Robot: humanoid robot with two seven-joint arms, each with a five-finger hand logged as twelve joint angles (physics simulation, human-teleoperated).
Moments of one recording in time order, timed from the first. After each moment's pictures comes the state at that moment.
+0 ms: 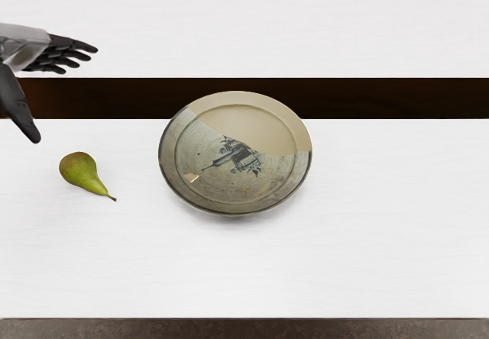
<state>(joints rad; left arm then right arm) -1.16 1.12 -0.61 -1.55 0.49 -0.61 0.61 -0.04 0.00 -0.05 0.13 -0.13 0.15 -0.34</state>
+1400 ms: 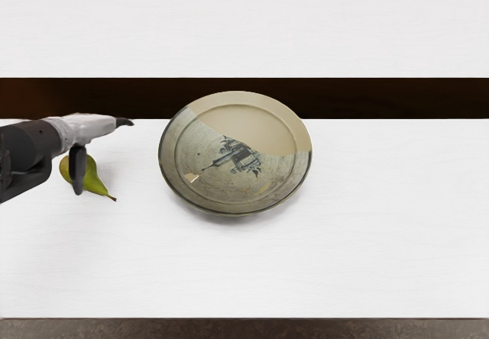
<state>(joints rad) -0.97 0.85 -0.30 -1.69 1.38 -0.25 0.61 -0.04 0.00 -0.05 0.13 -0.13 0.15 -0.34</state>
